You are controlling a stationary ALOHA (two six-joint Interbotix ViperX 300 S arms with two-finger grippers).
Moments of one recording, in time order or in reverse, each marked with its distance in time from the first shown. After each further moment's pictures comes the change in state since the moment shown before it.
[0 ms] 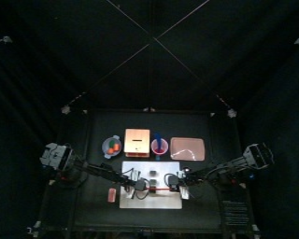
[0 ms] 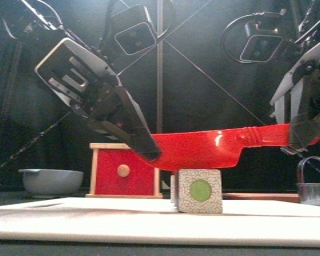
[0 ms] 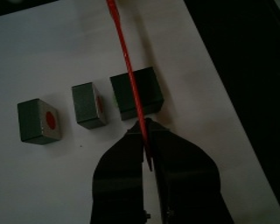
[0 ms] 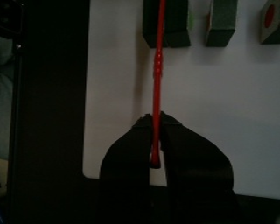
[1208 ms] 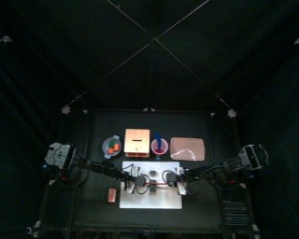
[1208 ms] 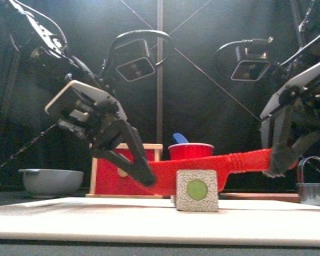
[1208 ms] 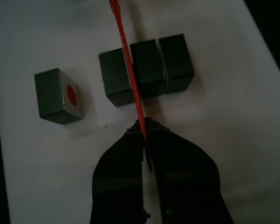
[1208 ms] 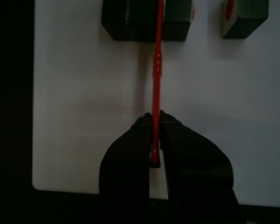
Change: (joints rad) left arm 0.089 0.058 0.035 0.055 -0.048 0.002; right arm -0.087 0.110 0.006 -0.074 -0.043 -0.003
